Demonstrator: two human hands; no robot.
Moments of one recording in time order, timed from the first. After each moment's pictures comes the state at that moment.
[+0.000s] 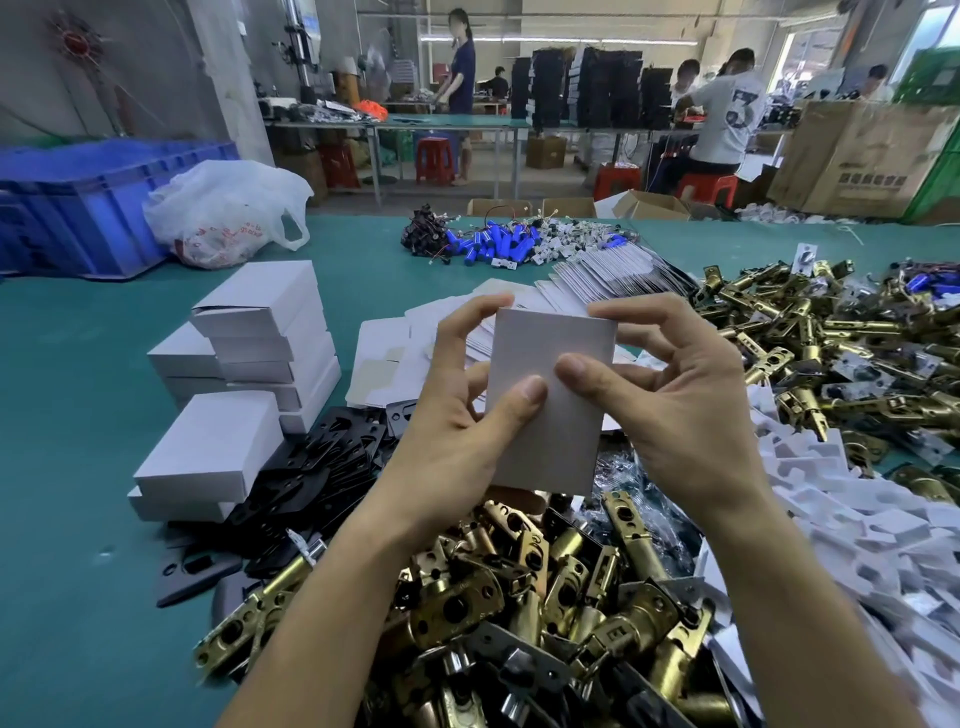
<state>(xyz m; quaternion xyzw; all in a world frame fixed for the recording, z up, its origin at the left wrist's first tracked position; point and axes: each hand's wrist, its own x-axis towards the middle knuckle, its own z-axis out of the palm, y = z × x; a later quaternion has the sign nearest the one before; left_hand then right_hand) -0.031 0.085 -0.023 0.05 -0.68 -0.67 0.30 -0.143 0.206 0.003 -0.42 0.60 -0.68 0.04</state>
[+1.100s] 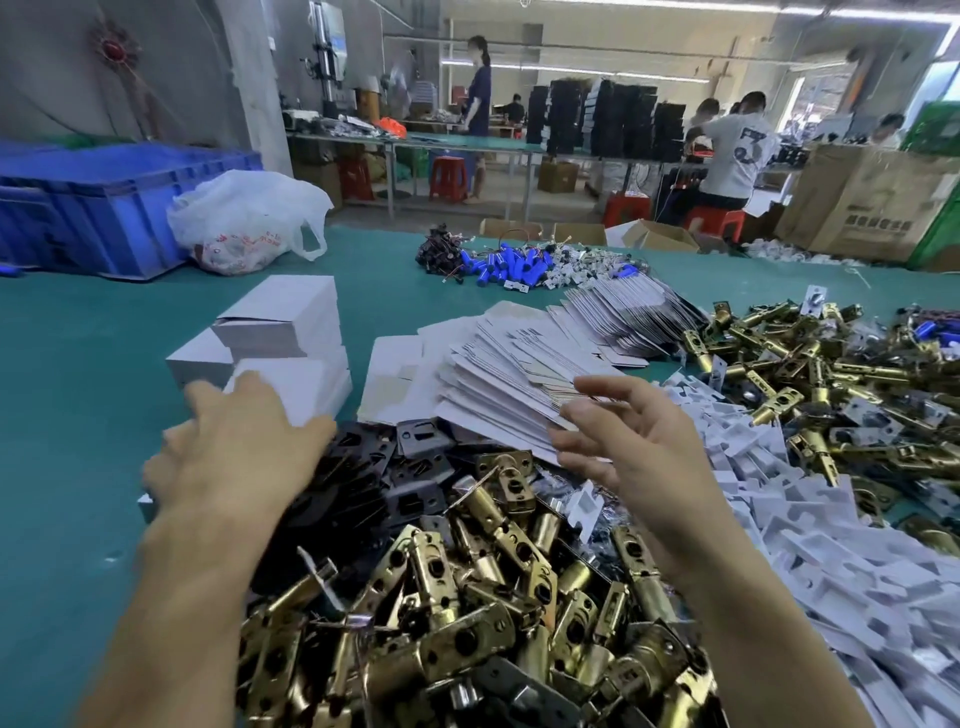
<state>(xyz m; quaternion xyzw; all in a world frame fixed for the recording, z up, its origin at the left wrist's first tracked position) 0.039 0.001 -0.009 0.64 -0.75 -0.09 0.16 -0.147 0.188 -0.020 -0.27 0.61 -0.71 0.24</state>
